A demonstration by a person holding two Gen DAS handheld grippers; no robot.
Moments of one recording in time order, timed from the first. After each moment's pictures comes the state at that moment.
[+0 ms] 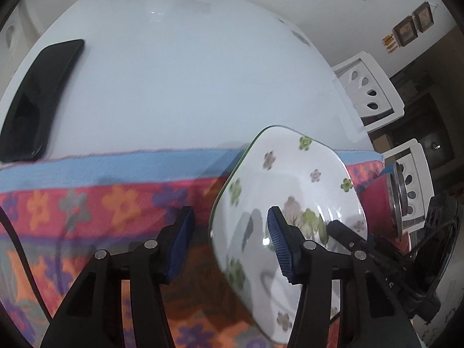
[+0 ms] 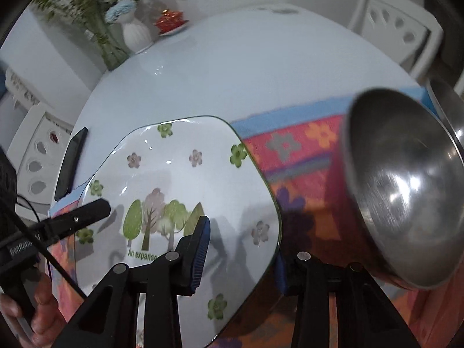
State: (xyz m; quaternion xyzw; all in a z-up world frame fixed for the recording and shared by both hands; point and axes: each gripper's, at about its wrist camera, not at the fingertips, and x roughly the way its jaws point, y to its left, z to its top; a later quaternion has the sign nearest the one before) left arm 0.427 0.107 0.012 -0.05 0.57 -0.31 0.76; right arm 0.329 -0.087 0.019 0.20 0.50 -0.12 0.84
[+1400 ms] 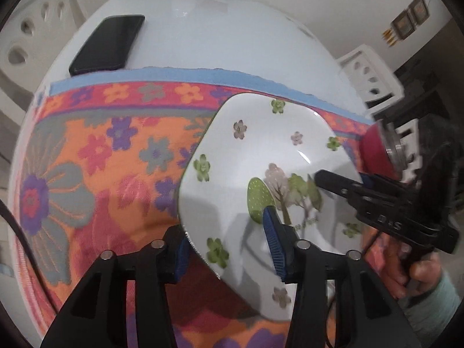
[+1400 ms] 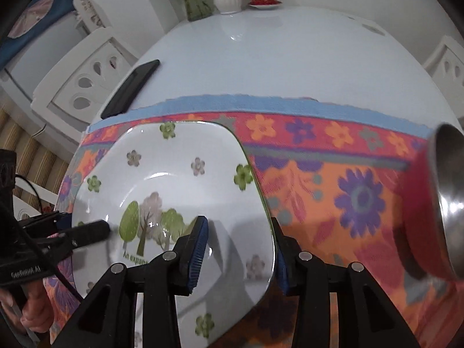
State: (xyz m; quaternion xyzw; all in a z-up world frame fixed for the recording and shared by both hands) left arm 0.337 0.184 0.020 -0.02 0.56 -0.27 0.79; right arm 0.322 -0.024 0.013 0.10 0.53 0.03 0.84
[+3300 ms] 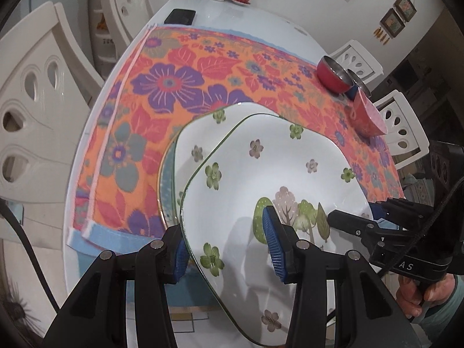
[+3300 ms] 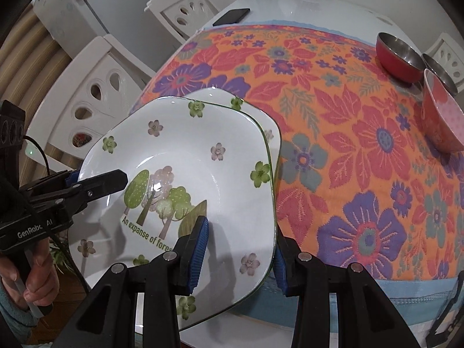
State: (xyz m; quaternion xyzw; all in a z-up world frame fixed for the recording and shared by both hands) left arm 0.034 0.293 0.069 -0.05 0.54 -0.22 0.81; right arm 0.003 0.105 0.067 0.06 0.57 0.10 0.81
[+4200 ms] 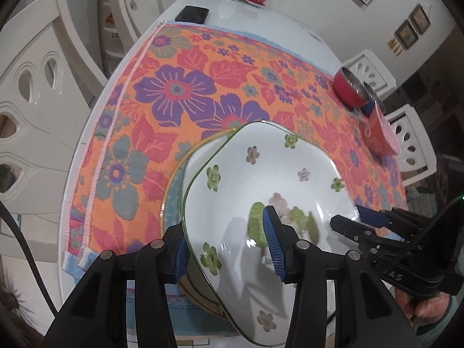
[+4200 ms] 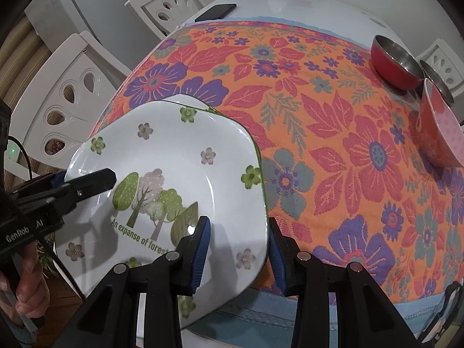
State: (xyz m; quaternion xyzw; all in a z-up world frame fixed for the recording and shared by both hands) left arm 0.067 0.295 0.062 -0.07 0.54 -0.19 0.81; right arm 0.039 0.102 0.054 0.03 0.58 0.06 0.81
